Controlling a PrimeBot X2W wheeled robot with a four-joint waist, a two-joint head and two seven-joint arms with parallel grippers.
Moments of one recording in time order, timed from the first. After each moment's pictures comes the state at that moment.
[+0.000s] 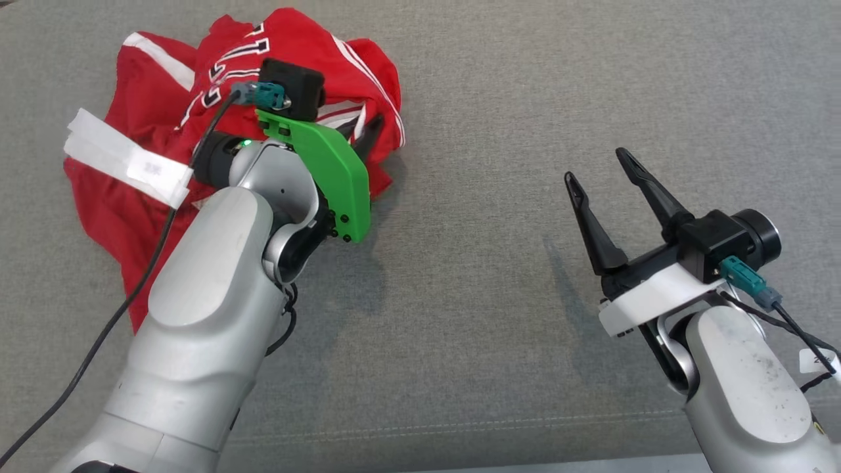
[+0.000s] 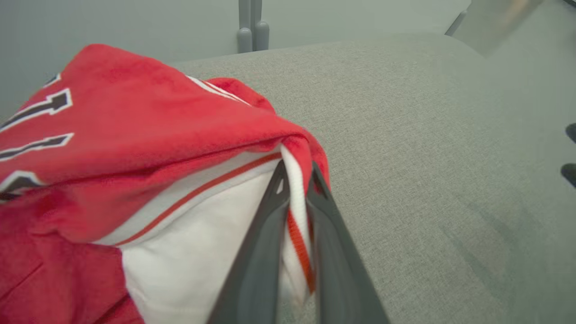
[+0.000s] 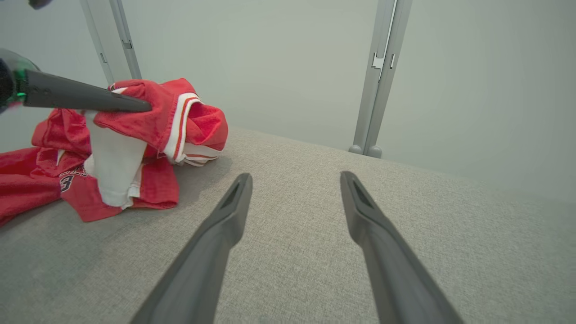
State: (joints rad) left arm -0.79 0.01 -0.49 0.50 -0.56 -0.13 0.32; right arm -0.27 -0.14 0.27 0.16 0.06 0.12 -0.25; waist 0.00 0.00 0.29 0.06
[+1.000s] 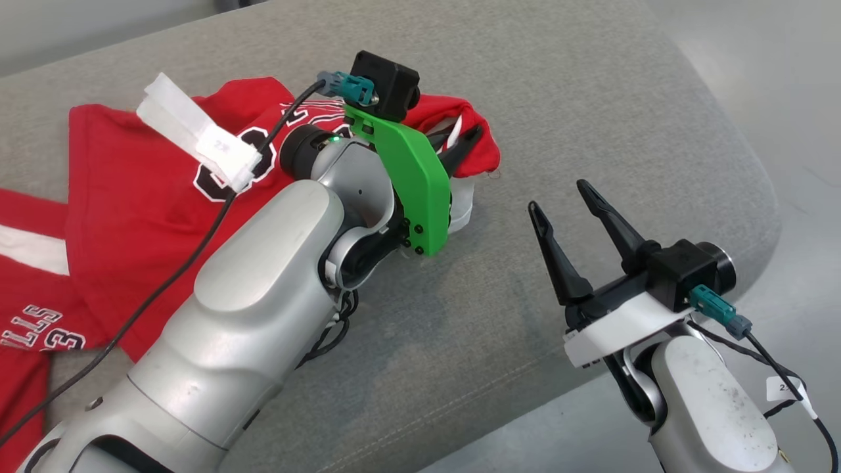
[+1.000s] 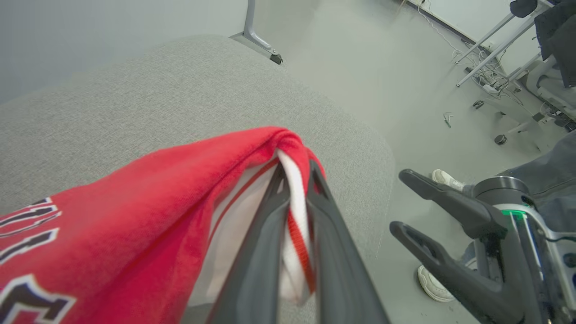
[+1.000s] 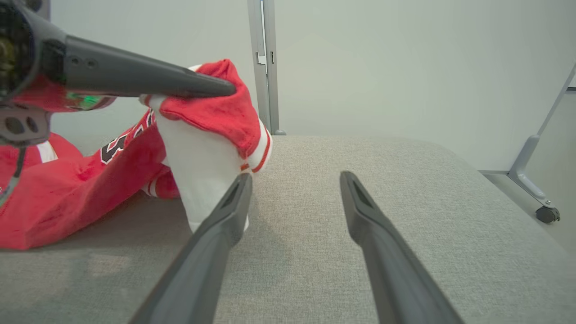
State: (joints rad) left arm -0.88 0.04 -0.83 0.38 -0.91 -0.03 0.33; right arm -0.20 -0.06 0.30 0.13 0.10 0.12 -0.25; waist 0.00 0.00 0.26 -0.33
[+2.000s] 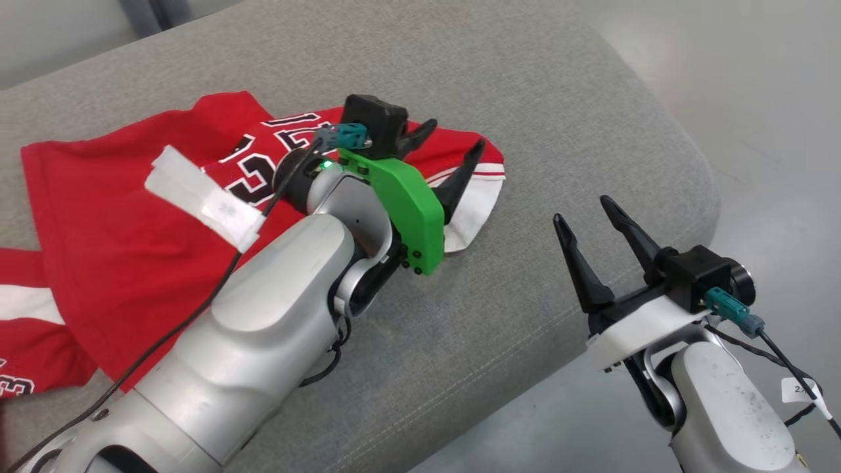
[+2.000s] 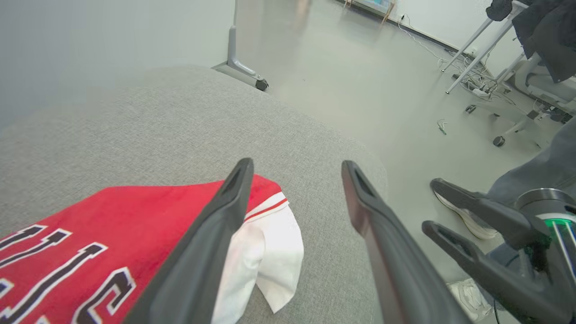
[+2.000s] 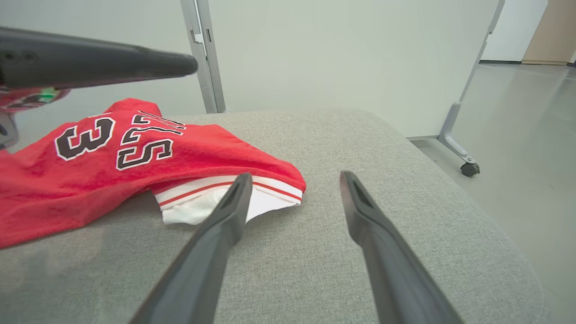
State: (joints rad) left arm -0.88 0.05 -0.97 0.45 -0.90 0.05 0.08; right arm -0.19 -0.07 0.28 0.19 0.13 0.12 -0.25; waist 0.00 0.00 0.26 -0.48
